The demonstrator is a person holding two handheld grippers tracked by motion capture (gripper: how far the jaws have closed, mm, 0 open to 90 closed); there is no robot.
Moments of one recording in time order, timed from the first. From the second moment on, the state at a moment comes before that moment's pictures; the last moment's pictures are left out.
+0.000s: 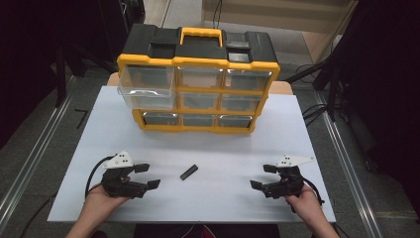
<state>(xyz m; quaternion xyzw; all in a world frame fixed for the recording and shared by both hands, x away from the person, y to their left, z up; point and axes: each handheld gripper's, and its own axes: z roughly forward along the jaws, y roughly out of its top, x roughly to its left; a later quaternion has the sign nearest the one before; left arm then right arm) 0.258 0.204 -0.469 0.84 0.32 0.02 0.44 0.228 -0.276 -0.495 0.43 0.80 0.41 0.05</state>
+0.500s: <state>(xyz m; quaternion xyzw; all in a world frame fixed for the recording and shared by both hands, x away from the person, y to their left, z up) 0.268 0.176 -0.461 0.85 0.28 0.01 0.45 0.228 -0.277 -0.494 0.43 0.80 0.41 0.05</state>
